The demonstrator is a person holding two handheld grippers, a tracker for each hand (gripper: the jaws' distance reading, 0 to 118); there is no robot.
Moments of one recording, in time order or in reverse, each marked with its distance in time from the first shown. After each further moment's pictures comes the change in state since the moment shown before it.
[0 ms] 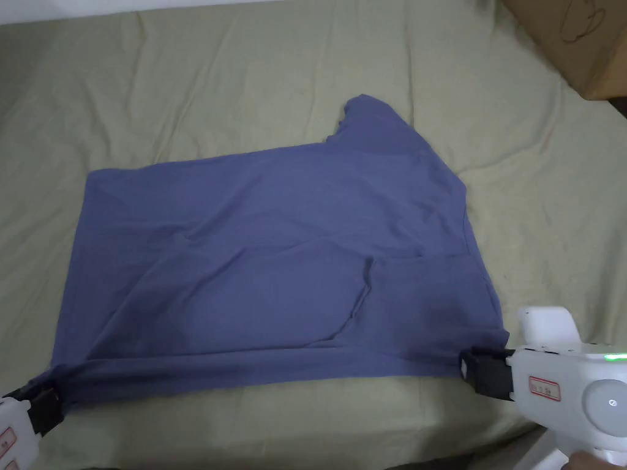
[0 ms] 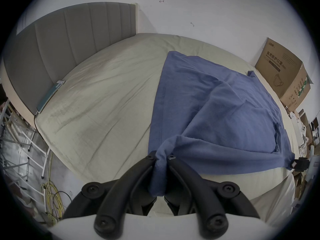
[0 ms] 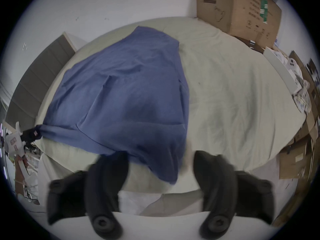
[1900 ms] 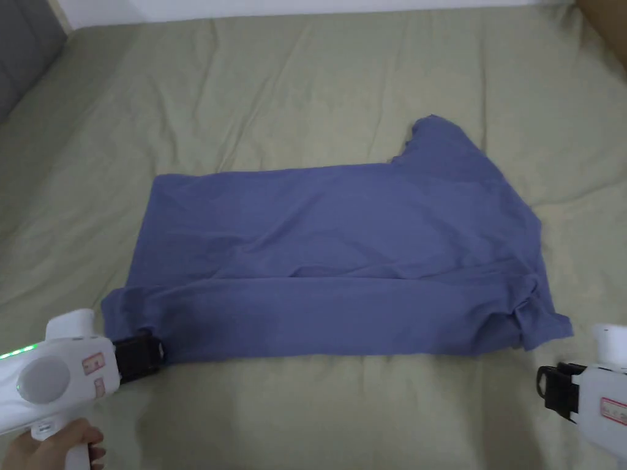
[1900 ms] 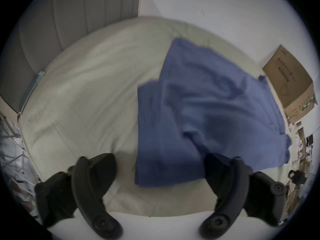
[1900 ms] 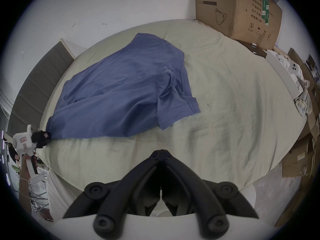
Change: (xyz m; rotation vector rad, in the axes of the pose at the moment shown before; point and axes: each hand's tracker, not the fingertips) left arm 0.001 0.041 -0.092 -0.210 0.020 0.055; right arm -0.014 0.039 0.005 0.038 -0.008 -0.065
